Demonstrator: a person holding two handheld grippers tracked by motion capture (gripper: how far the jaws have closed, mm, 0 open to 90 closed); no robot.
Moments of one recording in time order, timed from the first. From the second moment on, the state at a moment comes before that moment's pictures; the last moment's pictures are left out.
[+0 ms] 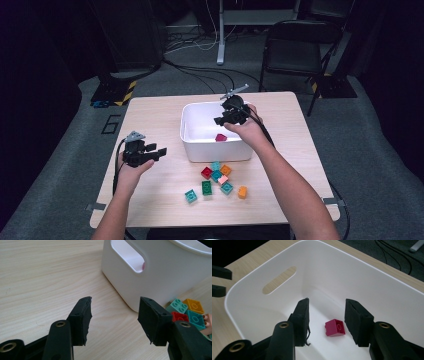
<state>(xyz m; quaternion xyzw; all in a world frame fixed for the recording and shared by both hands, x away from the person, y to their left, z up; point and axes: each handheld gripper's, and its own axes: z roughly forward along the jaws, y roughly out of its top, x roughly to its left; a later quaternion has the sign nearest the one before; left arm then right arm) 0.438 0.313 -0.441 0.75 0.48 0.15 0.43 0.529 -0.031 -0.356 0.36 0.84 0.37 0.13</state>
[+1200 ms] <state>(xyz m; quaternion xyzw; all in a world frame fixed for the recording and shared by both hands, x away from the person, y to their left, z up) 0.429 0.270 -0.446 0.80 0.41 0.14 0.42 0.421 -0.062 -0.379 0.33 0.82 0.43 0.15</state>
